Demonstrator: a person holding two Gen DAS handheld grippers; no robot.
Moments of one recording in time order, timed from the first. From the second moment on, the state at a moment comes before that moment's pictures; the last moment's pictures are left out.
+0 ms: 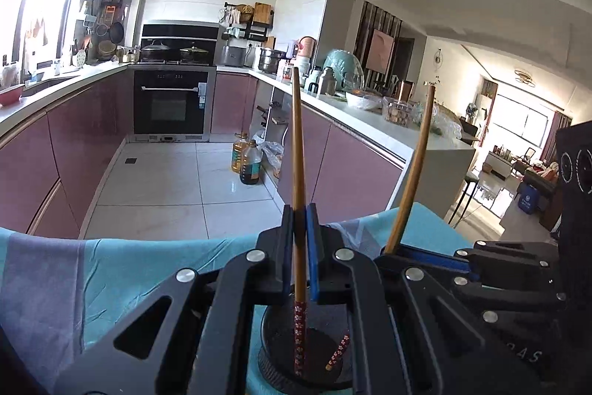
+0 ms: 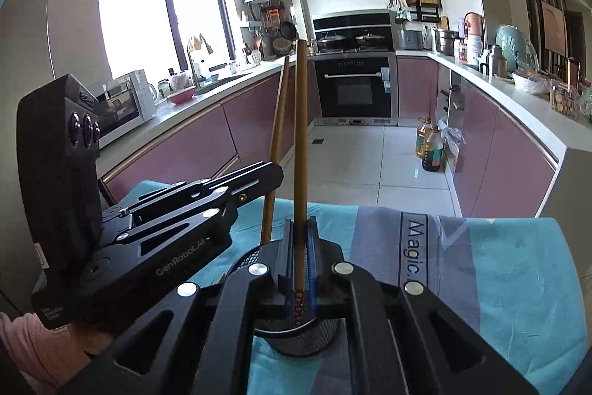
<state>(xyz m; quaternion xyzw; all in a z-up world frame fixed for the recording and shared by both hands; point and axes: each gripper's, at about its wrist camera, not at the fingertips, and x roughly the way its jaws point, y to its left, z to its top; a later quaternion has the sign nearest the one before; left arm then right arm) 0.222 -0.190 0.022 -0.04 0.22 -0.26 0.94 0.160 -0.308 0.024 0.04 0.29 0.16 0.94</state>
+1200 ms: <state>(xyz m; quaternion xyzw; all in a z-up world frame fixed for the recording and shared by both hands) 0.138 -0.024 -0.035 -0.03 0.31 -0.17 0.94 0.078 -0.252 -0.027 0.02 0.31 0.21 0.93</state>
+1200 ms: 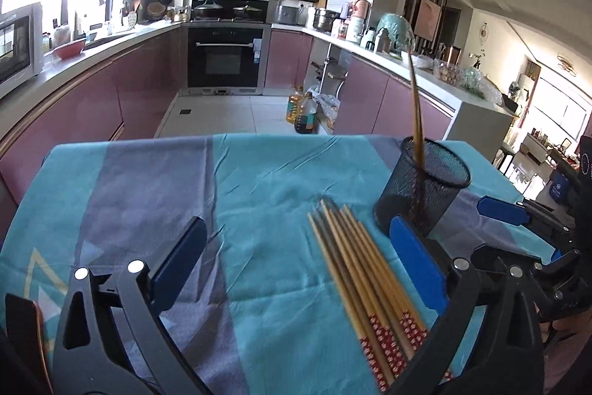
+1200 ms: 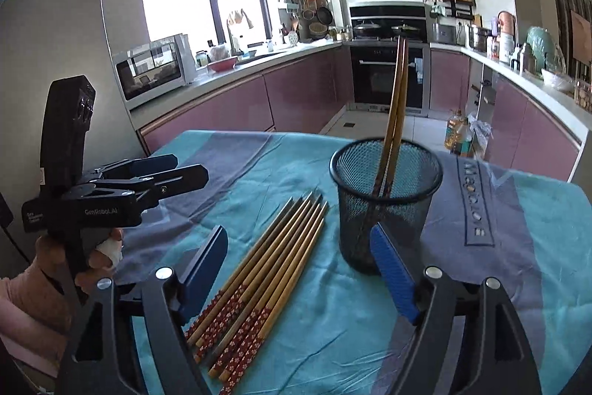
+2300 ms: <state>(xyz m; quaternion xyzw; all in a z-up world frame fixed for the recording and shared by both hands) 0.146 -0.057 -0.103 0.06 0.43 -0.17 0.88 0.101 -0.227 -0.091 0.02 0.43 0.16 0.89</state>
